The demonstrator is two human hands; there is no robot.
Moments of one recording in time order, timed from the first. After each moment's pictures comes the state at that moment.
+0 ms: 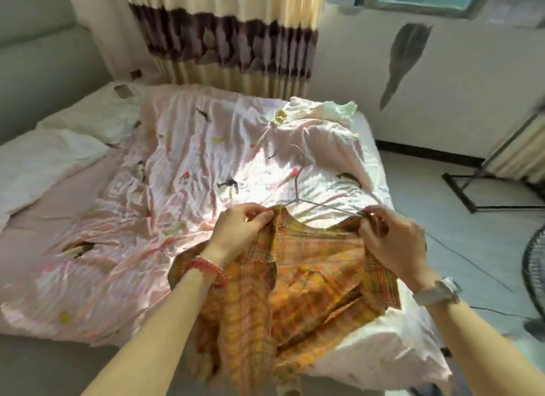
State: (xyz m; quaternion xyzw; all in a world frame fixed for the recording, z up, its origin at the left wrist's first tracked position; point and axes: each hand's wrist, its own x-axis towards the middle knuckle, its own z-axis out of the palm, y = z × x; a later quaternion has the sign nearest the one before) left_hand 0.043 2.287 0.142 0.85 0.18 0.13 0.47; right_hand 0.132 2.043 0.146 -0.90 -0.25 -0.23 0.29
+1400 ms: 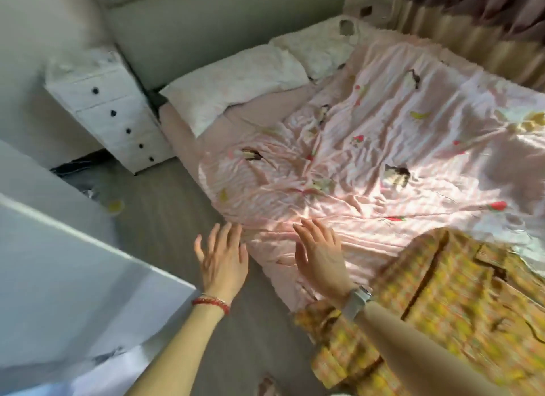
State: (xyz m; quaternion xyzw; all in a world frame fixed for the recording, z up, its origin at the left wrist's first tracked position) left_hand -0.155 2.356 0.007 0.79 0.60 0.13 0.03; right_hand 0.019 2.299 0.031 -0.72 -0.65 0.09 0.23
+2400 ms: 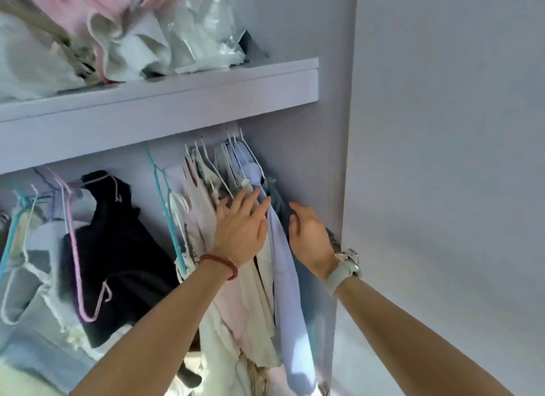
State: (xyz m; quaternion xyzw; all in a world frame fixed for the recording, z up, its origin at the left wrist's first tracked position) left_hand -0.735 2.222 0.226 0.28 0.92 0.00 -0.27; right_hand -0.688 2.363 0.206 -0.03 -0.88 0.40 0.24
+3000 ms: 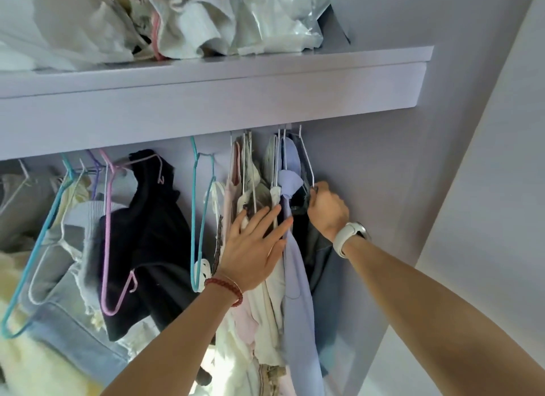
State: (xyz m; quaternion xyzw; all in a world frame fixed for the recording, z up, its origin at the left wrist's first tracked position) left_hand -0.768 2.176 0.192 0.26 0.93 0.00 -0.26; right_hand -0.827 2.347 0.222 -0.05 -0.94 0.28 0.20
